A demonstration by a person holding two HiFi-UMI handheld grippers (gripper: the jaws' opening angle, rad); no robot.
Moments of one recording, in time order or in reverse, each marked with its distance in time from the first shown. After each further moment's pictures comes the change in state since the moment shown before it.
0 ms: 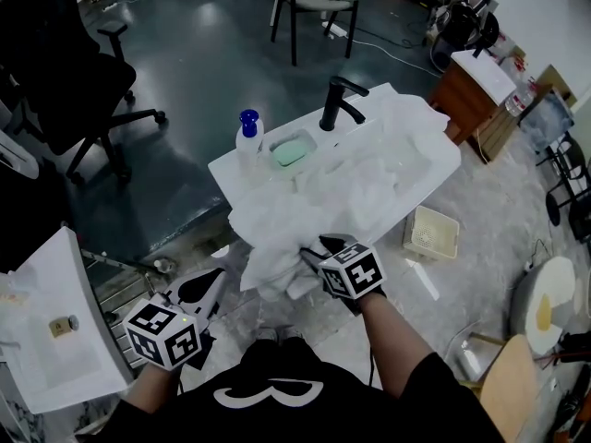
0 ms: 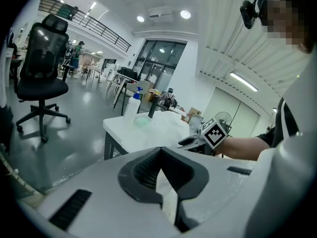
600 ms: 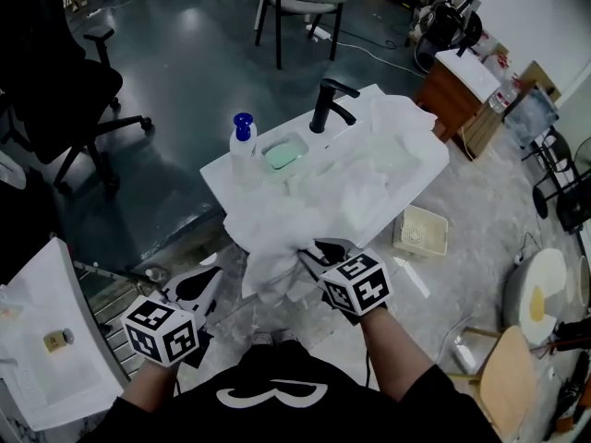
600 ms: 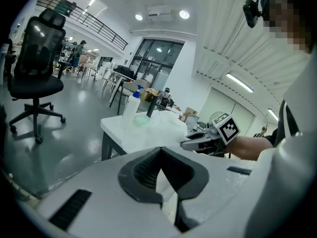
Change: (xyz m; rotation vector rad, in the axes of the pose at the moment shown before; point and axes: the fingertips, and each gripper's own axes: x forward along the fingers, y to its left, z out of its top) left arm 0.008 0.016 0.001 0.006 0.011 -0.054; right arm -0.030 0.024 0.027 -0.001 -0.116 -0.039
